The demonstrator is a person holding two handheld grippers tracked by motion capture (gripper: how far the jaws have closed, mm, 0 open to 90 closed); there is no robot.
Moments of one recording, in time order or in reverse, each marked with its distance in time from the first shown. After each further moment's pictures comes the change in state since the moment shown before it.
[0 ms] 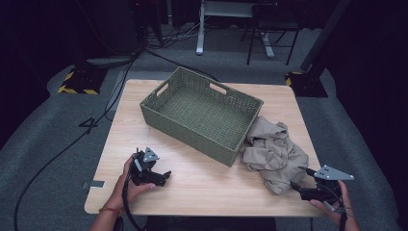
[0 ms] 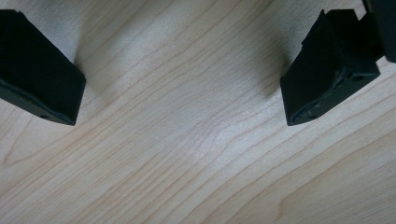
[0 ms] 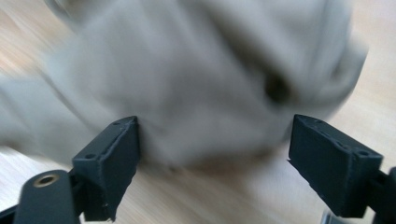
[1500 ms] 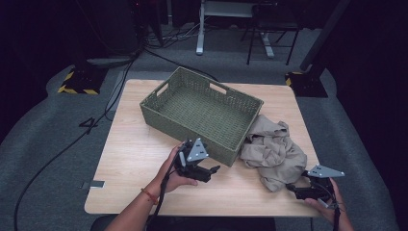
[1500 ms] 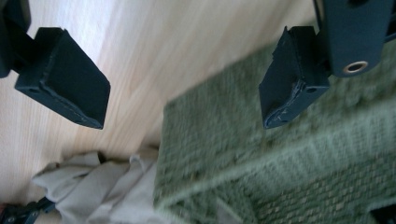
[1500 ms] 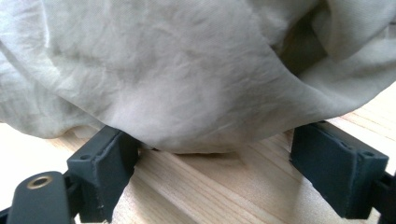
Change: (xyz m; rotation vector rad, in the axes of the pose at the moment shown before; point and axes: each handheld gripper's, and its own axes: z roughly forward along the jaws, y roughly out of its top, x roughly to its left) left arm -0.108 0.117 -0.007 -0.261 -0.218 0.317; right arm -0.005 -0.008 0.025 0.027 0.071 0.017
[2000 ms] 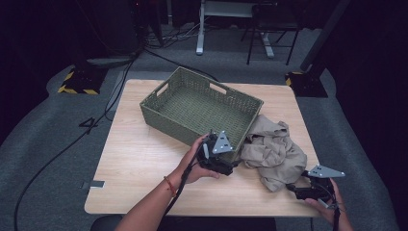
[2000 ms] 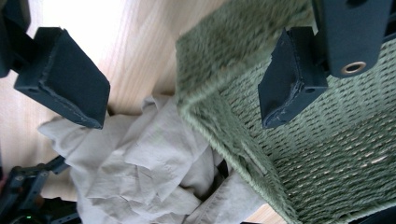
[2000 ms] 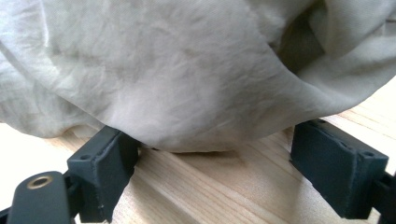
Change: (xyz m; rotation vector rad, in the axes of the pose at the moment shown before) left arm -0.011 0.046 0.043 -0.022 -0.002 0.040; right arm 0.000 -0.001 -0.001 0.000 -0.004 0.005
